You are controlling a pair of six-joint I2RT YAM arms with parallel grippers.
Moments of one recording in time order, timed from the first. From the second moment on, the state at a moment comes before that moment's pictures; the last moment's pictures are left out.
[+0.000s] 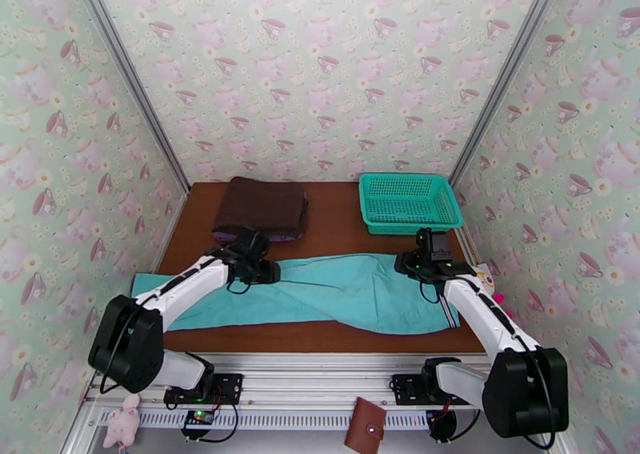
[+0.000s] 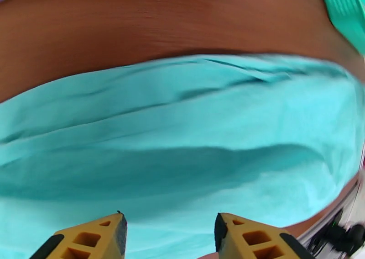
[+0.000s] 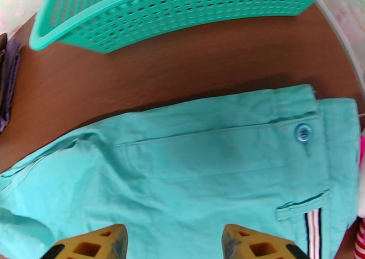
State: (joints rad) left arm -0.44 1.48 0.95 -0.60 0.16 -0.39; right arm 0.07 1.20 0.79 -0.55 0.02 0.32
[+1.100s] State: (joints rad) left arm -0.55 1.98 1.28 -0.42 0.27 -0.16; right arm 0.40 1.51 0.95 -0.36 -0.13 0.26
